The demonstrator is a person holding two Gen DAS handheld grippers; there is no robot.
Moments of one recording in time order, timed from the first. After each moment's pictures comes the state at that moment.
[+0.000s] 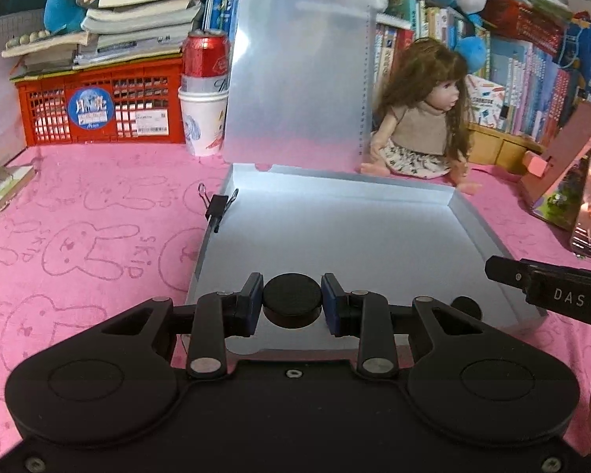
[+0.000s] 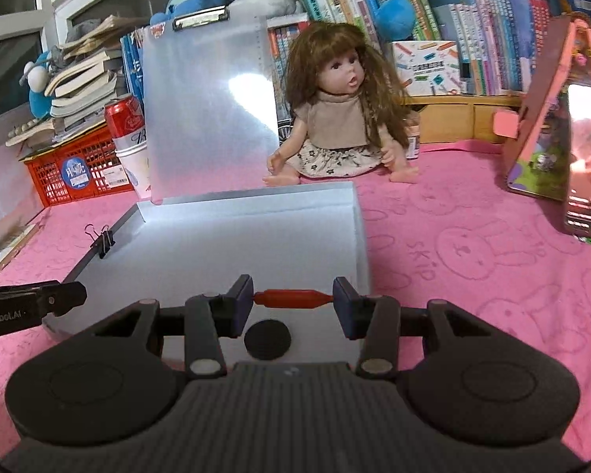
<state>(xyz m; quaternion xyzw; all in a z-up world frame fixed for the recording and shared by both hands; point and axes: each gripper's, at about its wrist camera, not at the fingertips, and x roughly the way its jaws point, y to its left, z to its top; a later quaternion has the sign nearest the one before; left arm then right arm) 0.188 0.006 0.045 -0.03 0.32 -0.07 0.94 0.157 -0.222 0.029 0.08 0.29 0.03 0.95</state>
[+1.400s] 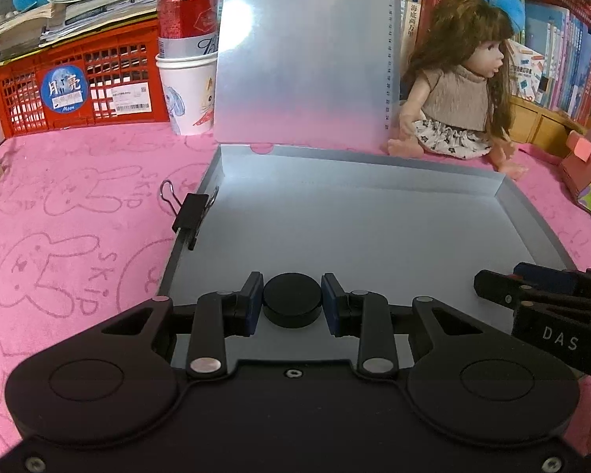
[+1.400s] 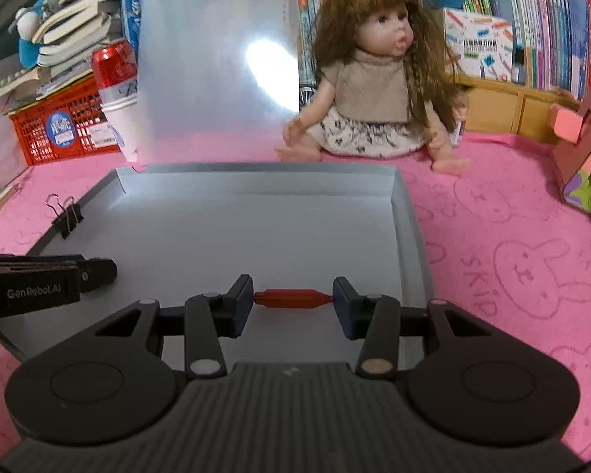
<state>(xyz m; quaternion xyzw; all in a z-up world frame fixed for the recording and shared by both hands) 0.269 -0.013 0.005 -0.01 0.36 -0.06 0.93 0.224 -0.200 -0.004 0.03 0.33 0.04 0.94</state>
